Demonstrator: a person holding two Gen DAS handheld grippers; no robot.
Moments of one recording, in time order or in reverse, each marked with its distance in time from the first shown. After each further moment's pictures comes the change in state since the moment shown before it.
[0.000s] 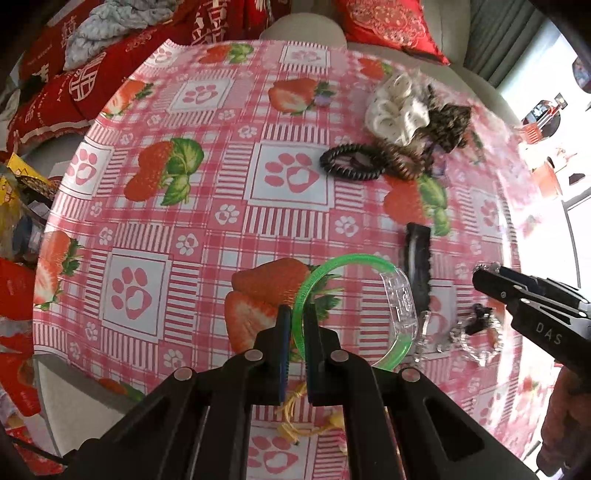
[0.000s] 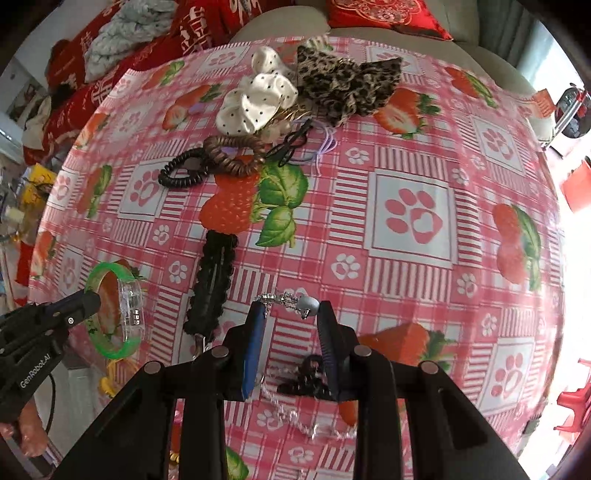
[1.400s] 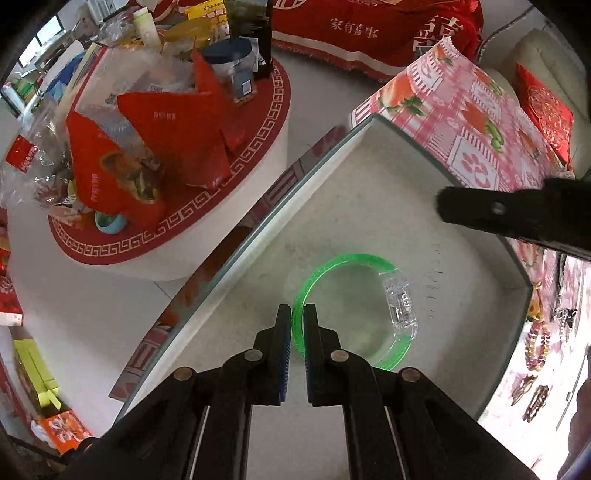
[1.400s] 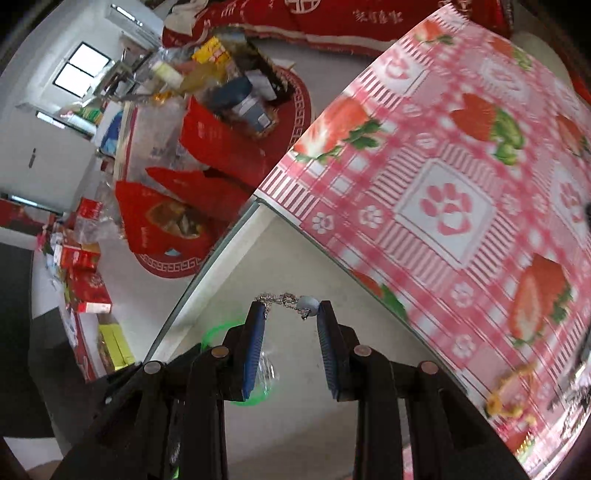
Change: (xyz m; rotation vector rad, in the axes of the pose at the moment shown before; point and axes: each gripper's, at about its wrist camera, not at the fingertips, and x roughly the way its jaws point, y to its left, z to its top) left arm -0.061 0.240 -0.225 -0.548 0.003 0.160; right arm 0.022 0.355 -0.082 -0.468 0.211 0.355
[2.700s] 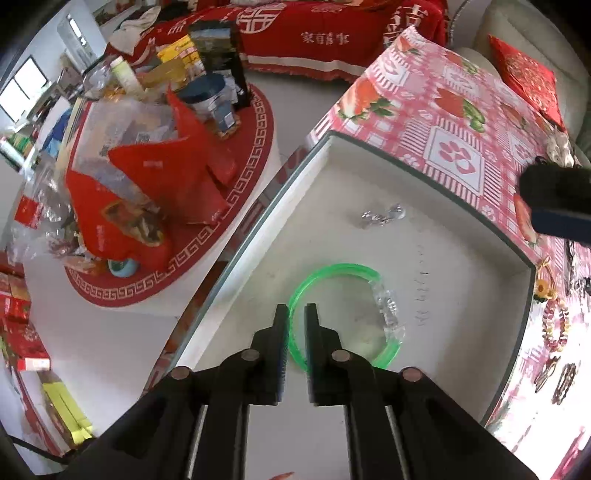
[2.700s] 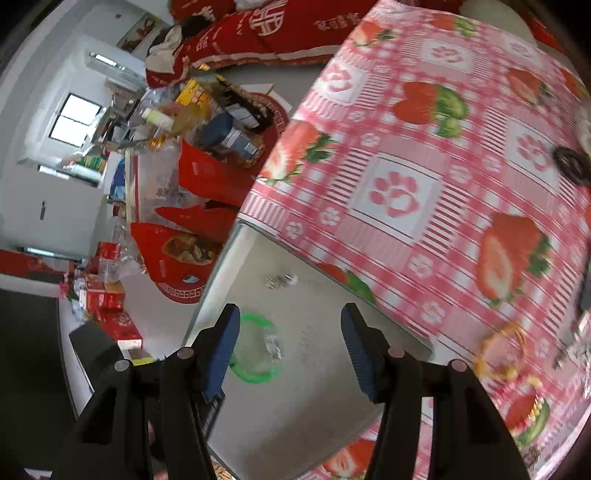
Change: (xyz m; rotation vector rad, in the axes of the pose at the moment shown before) left arm -0.016 -0.030 0.002 0.168 -0.081 0.078; right arm -0.056 -0.047 -0.021 0.187 -0.077 0.096
